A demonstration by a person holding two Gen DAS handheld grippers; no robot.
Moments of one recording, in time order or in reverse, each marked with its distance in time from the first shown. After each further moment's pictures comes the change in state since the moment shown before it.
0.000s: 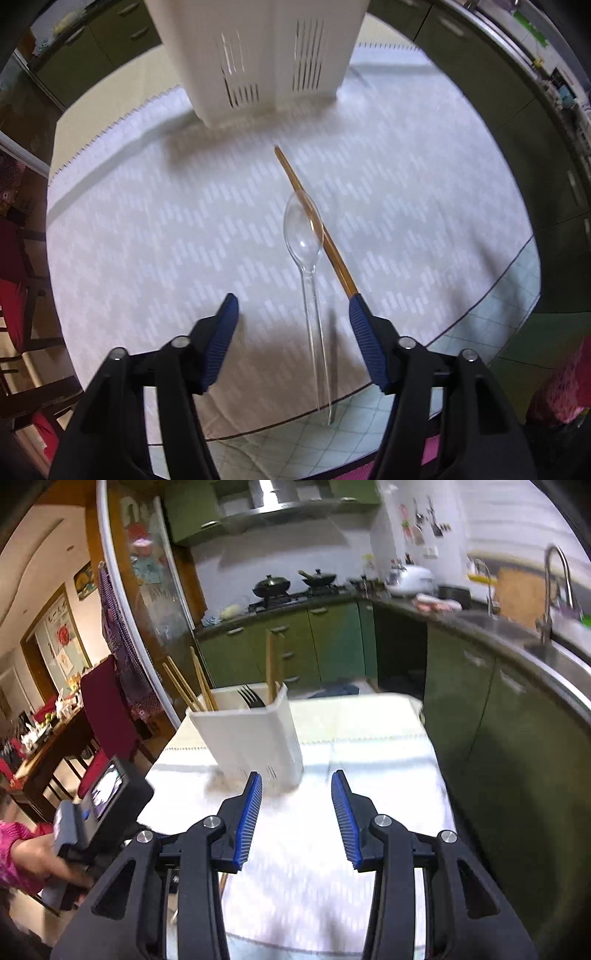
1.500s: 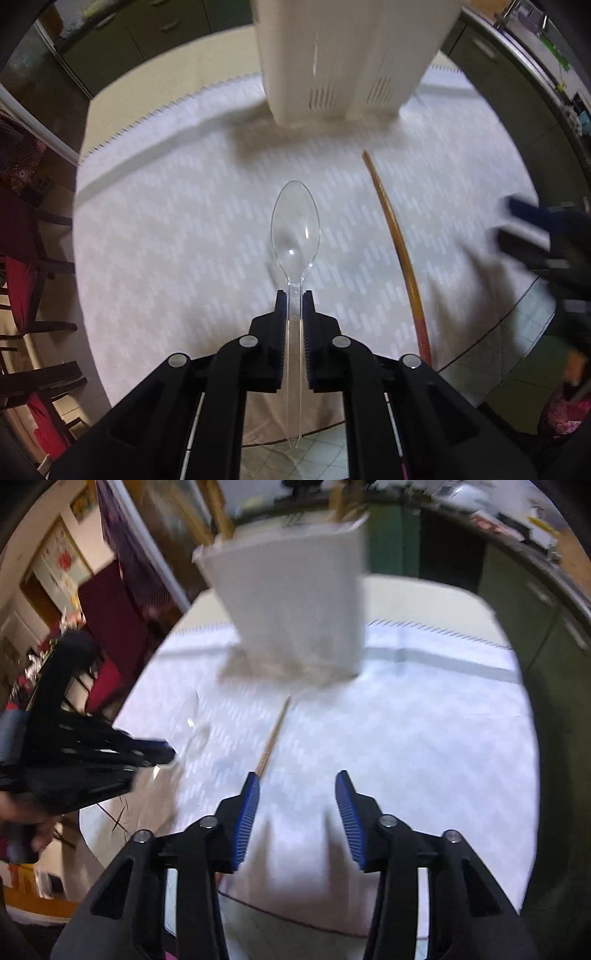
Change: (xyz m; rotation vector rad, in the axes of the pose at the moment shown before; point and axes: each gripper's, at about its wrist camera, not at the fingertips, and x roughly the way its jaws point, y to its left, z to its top) left arm 0.004 0.058 0.002 -0.078 -0.048 0.033; right arm 0.133 0.064 -0.048 -0.100 0.473 0.058
